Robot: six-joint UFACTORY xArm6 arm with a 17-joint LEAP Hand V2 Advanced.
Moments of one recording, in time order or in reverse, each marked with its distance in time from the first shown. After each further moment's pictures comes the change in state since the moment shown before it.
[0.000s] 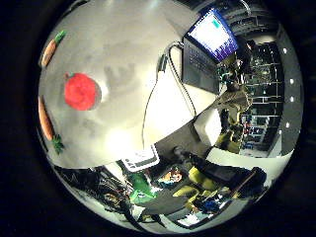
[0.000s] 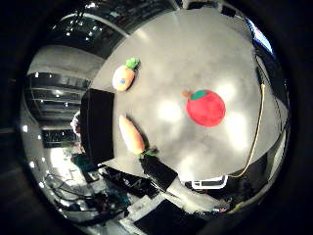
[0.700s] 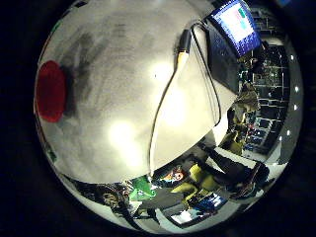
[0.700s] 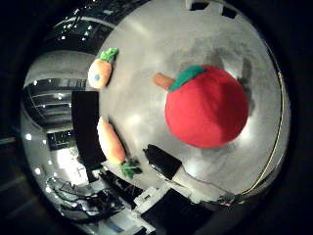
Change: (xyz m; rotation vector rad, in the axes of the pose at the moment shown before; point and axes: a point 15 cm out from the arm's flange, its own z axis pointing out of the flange) arm -0.001 0.005 0.101 -0.118 -0.052 -0.024
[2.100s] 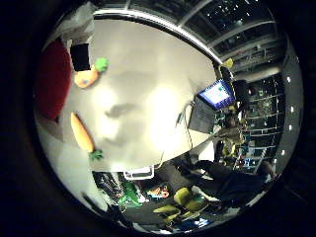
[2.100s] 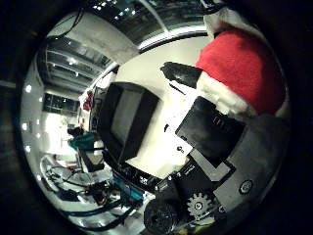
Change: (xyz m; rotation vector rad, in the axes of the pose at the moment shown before) arm -0.313 -0.034 -0.266 0.275 -0.019 -0.404
